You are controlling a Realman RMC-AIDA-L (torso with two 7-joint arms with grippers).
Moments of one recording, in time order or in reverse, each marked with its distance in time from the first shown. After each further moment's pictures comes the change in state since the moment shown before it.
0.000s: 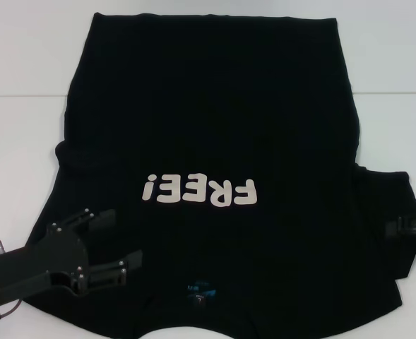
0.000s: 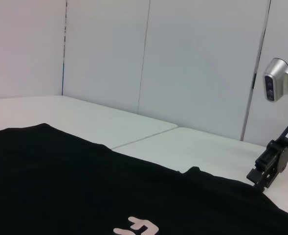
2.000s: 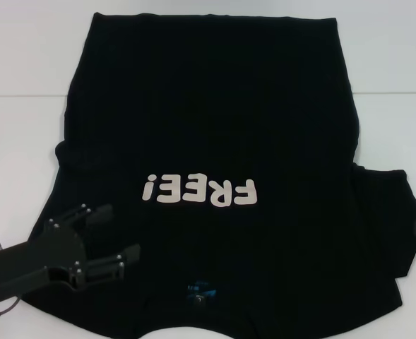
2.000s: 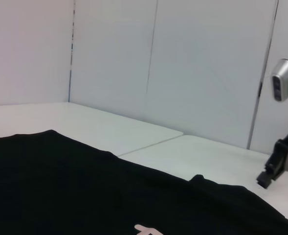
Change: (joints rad) left arm -0.006 0.001 -0.029 -0.011 -0.003 0.005 0.002; right arm 0.005 -0.034 0.009 -0.022 0.002 -0.034 -0.004
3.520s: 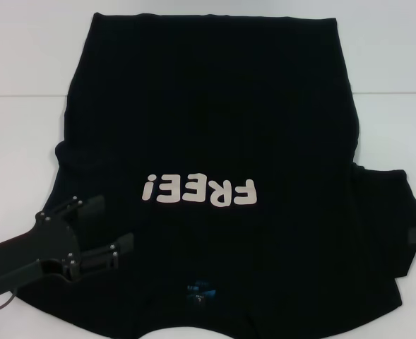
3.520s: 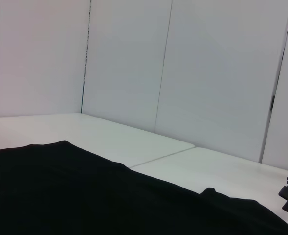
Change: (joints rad) left arm 0.009 0.001 -0.014 -0.001 -0.038 0.002 -0.007; right arm -0.028 -0.014 0.051 0.027 0.002 -0.067 0.040
